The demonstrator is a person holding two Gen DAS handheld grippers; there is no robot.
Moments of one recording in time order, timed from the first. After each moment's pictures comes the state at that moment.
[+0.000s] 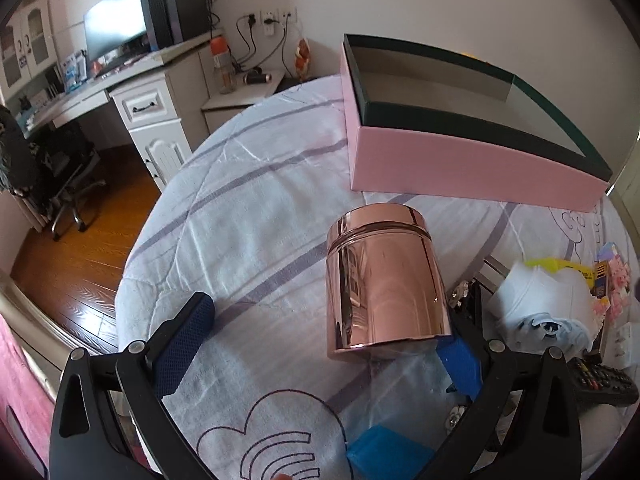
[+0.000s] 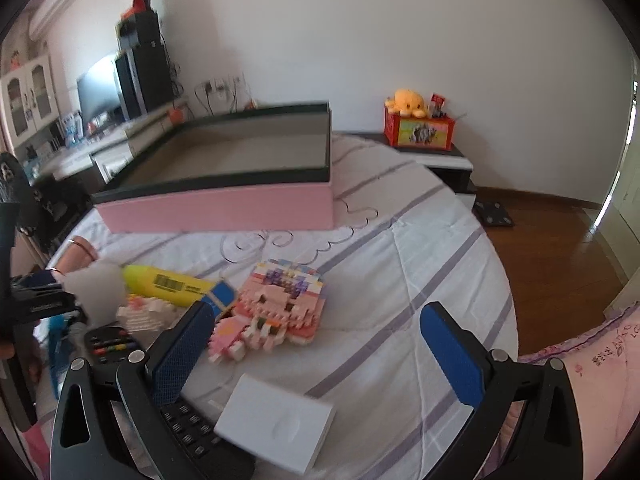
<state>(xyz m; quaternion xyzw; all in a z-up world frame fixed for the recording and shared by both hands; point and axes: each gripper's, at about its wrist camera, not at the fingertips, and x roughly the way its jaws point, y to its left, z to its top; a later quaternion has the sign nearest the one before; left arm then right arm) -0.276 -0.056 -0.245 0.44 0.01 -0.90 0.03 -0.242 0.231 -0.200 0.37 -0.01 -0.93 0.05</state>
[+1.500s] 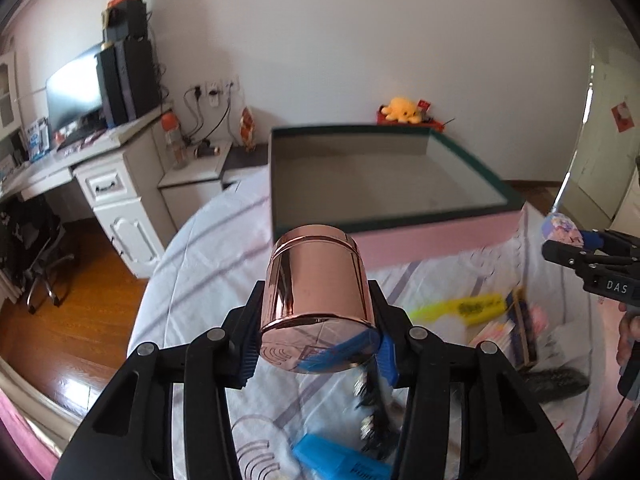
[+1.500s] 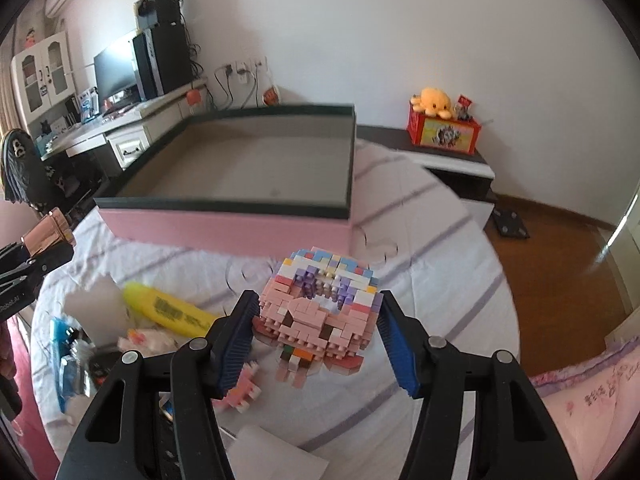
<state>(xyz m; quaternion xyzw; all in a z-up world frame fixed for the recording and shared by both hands) -0.250 -0.026 -0.171 0.33 -0.03 -0.94 -0.07 -0.276 0.225 -0.178 0.38 0.02 -0.92 0.09</state>
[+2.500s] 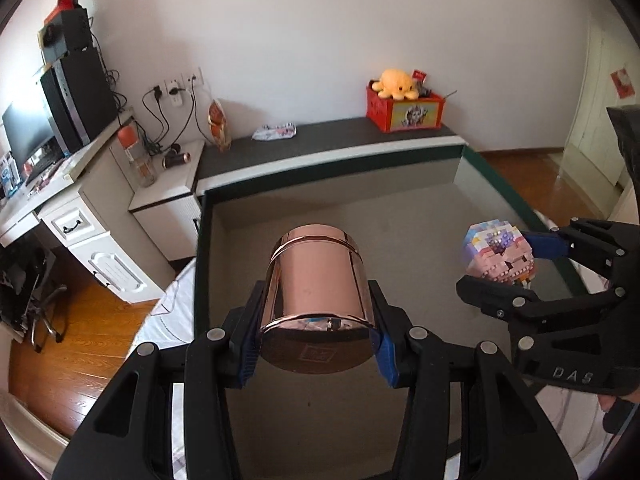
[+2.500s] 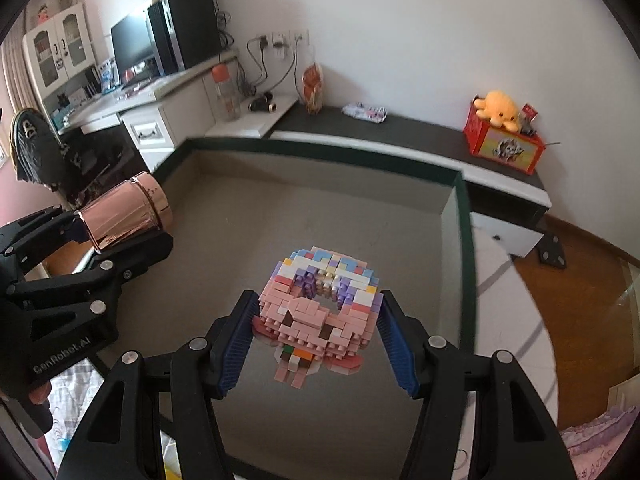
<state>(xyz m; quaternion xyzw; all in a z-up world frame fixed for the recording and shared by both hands) -0.440 0.031 -0.171 0.39 -0.08 -0.91 -0.09 -0.456 0.154 -0.181 0.44 0.05 -0.88 0.16</state>
